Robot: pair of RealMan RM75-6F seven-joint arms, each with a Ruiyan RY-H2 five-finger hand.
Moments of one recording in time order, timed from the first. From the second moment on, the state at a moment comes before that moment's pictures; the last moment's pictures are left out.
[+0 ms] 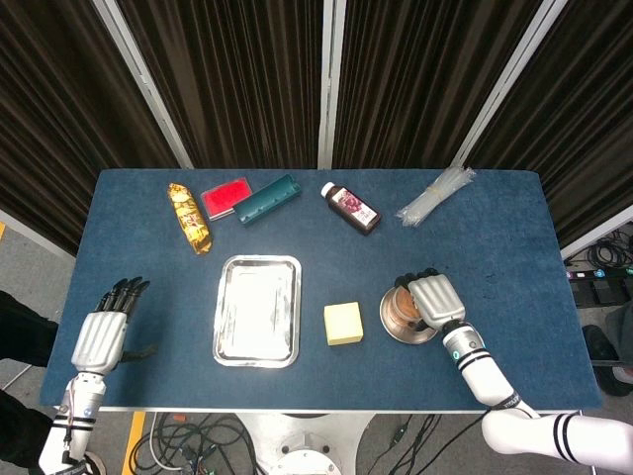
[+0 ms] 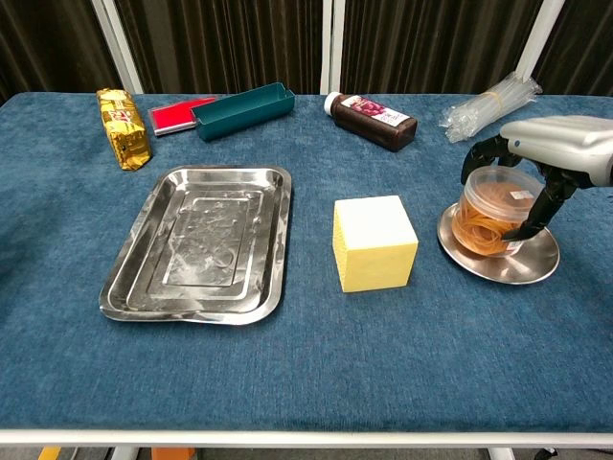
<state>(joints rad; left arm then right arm) -0.21 -1.36 -0.04 -1.65 1.40 1.38 0.15 0.72 -1.37 0.03 -1.67 -0.95 1.01 -0.46</state>
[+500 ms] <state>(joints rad) -0.21 -1.35 -0.04 -1.66 1.41 1.37 0.14 0.70 -1.27 0.05 -1.75 -0.94 0.97 -0.41</state>
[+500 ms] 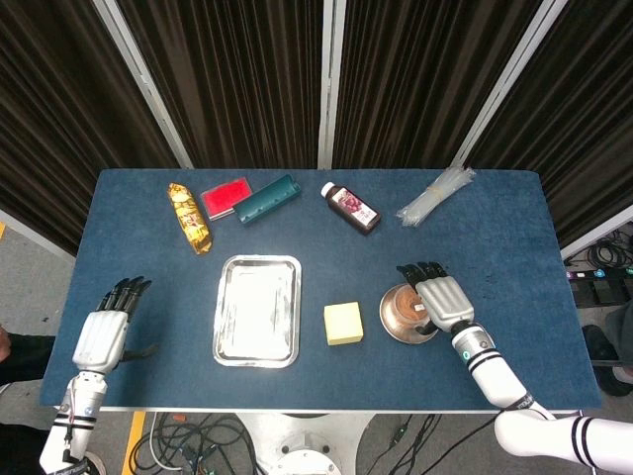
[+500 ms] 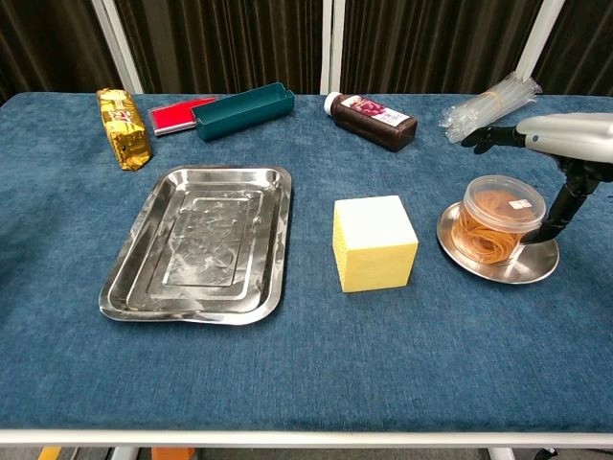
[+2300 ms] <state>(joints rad) -0.89 -1.79 -0.21 -1.41 1.41 0.79 0.12 0.33 -1.07 0.27 -1.59 -1.11 1.25 0.23</state>
